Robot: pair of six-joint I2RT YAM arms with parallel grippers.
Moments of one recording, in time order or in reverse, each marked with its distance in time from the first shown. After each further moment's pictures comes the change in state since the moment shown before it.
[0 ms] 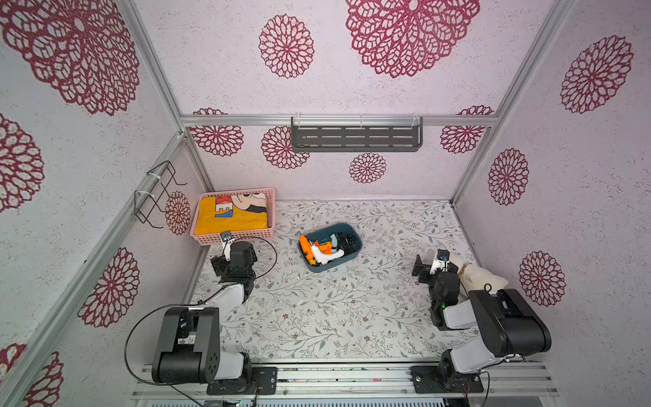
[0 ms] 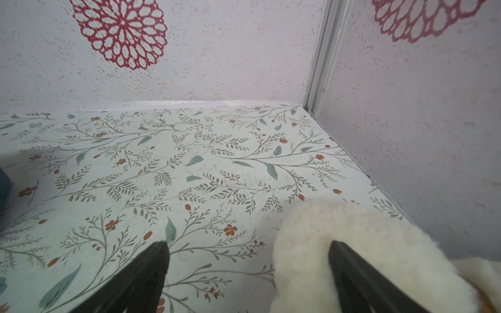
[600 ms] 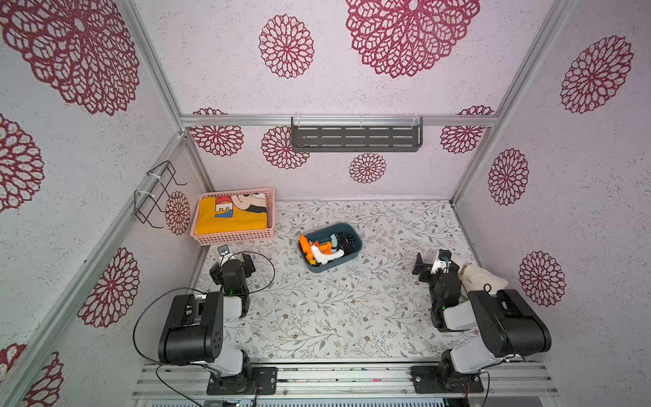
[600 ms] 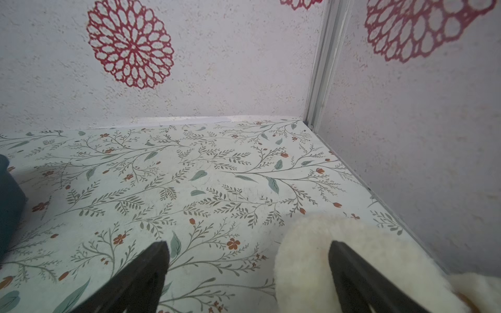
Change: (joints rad) left arm 0.094 0.130 -0.200 0.461 0.200 0.069; right arm 0.000 0.000 -0.014 0.060 -0.005 0.000
